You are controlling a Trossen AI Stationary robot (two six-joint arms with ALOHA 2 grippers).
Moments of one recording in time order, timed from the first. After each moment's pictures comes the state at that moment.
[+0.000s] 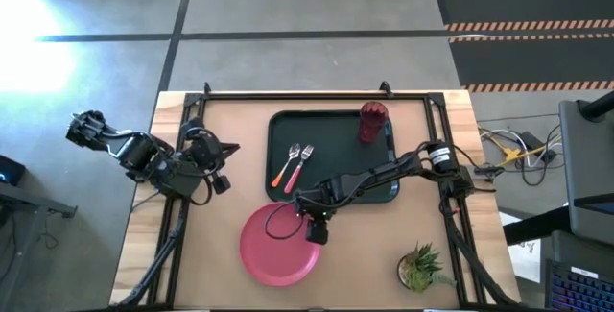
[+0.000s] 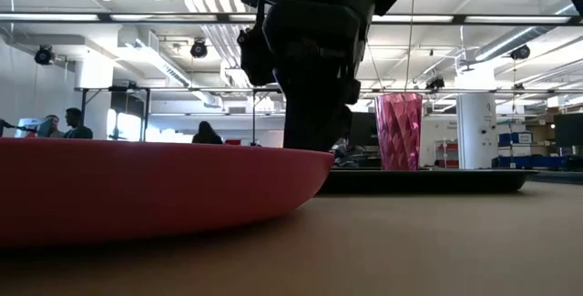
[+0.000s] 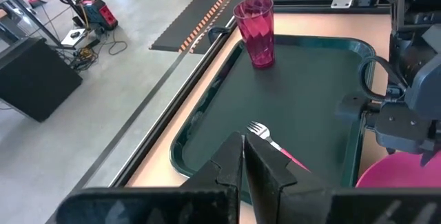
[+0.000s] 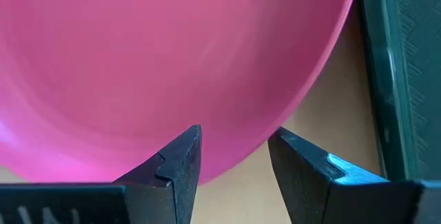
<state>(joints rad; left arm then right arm) -0.47 0.99 1.23 -1.06 -0.91 -0.46 0.18 2.12 1.57 -0.63 -0.18 0.39</state>
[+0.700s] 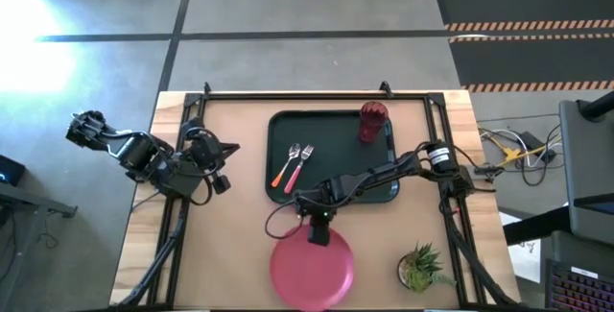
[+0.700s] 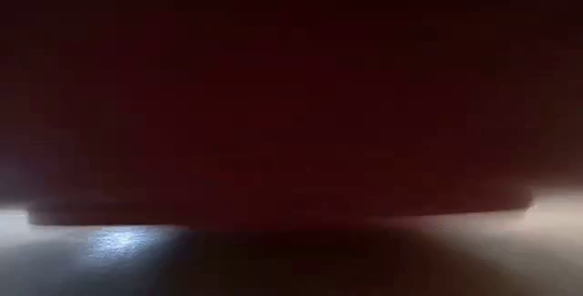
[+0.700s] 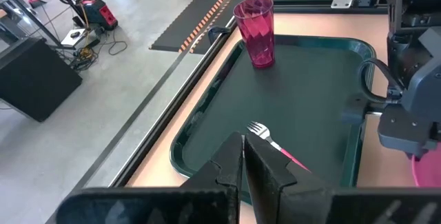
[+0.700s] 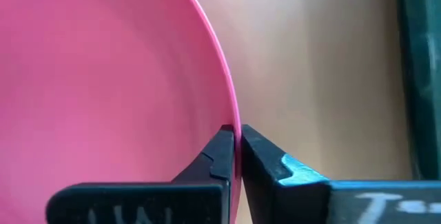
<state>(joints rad) -0.47 0.99 1.23 -1.06 -0.91 -0.46 0.18 2.13 1.57 -0.65 -0.25 0.39</state>
